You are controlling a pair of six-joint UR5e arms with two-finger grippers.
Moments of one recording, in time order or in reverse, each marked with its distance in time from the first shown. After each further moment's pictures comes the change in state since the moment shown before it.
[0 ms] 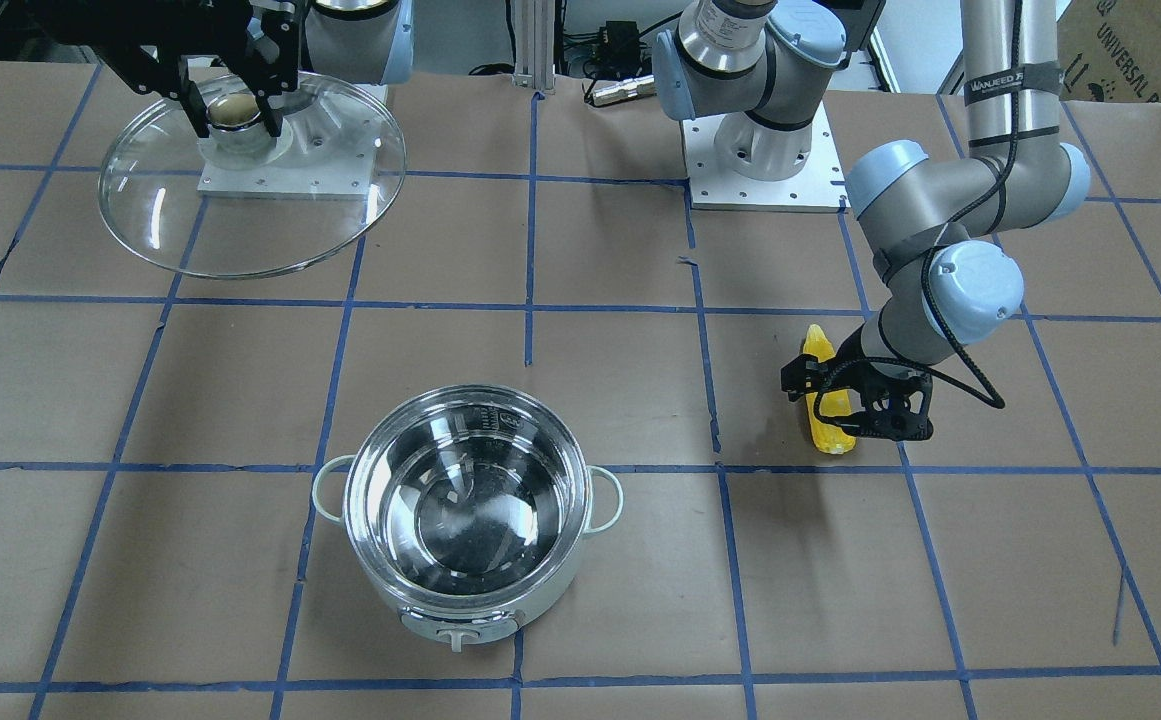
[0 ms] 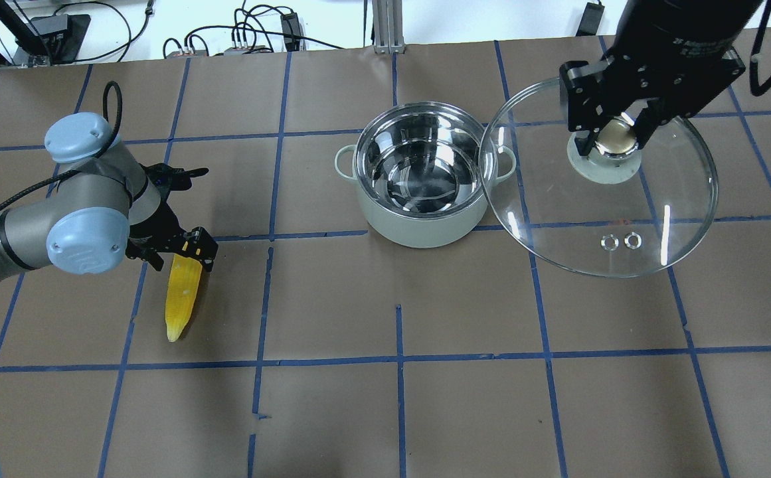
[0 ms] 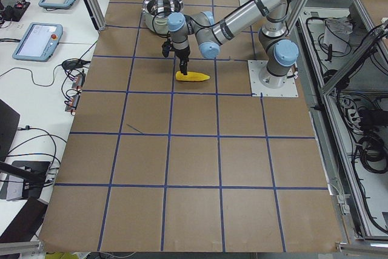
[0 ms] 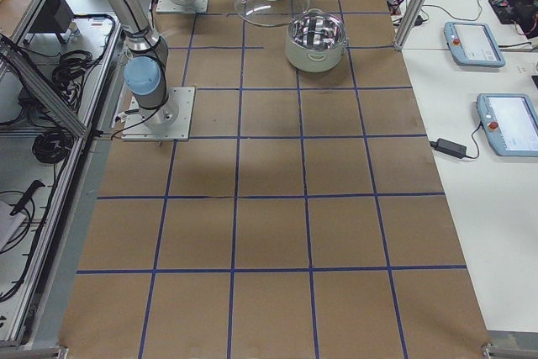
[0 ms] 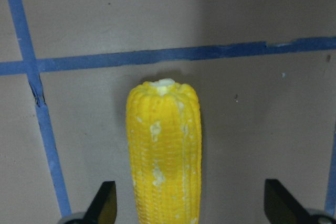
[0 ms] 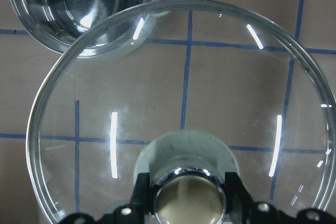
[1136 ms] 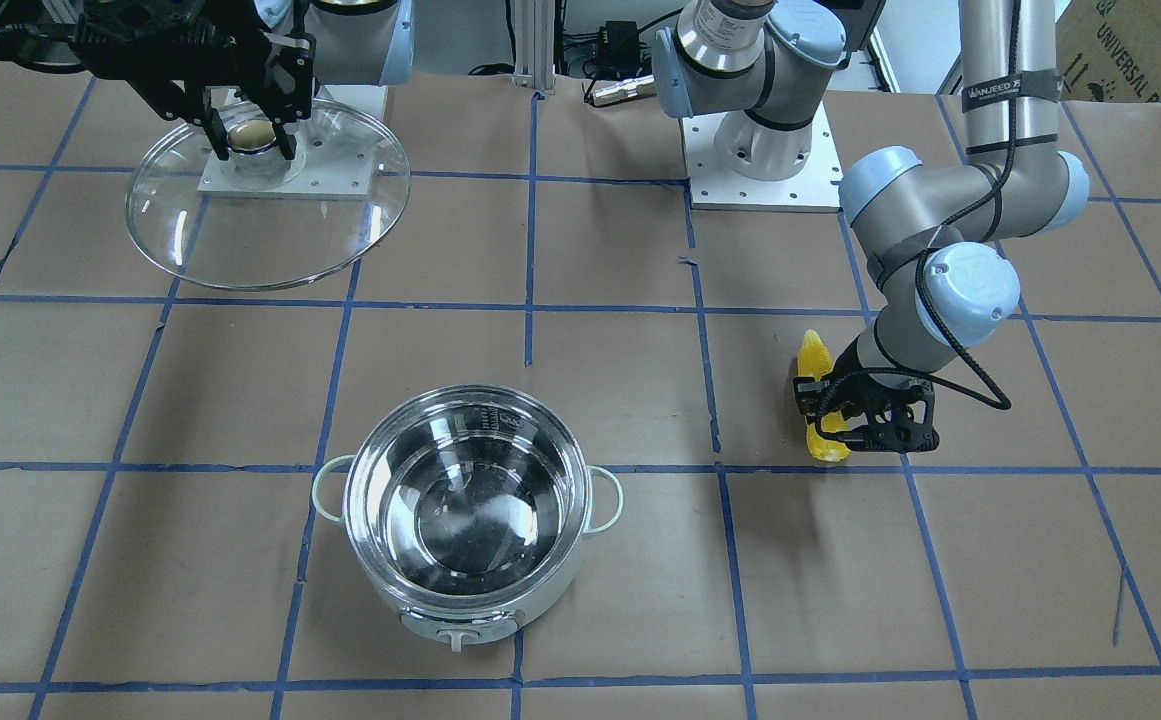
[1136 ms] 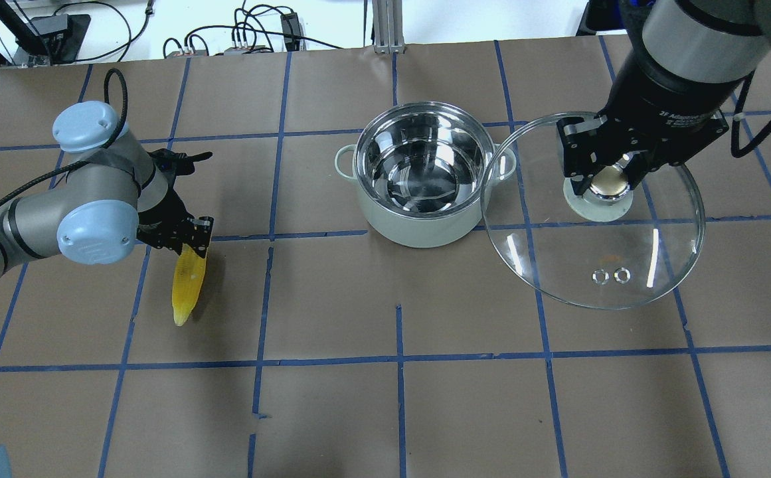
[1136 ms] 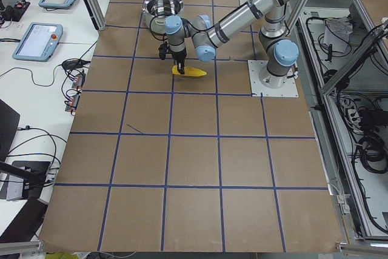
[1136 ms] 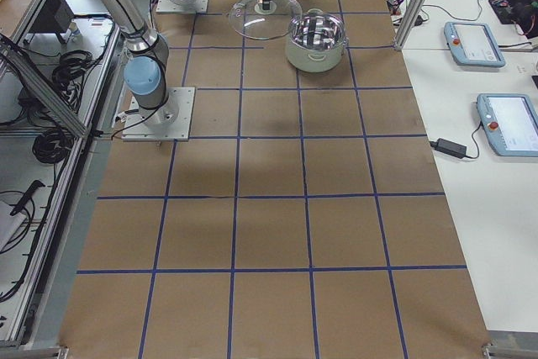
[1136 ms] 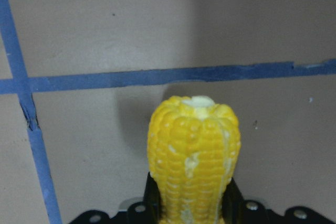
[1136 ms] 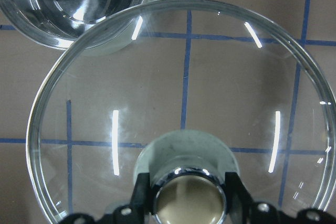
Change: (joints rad) left arm -0.055 0.000 0.053 0.027 -0.005 -0.120; right arm -0.002 -0.058 0.146 -0.108 0.000 0.006
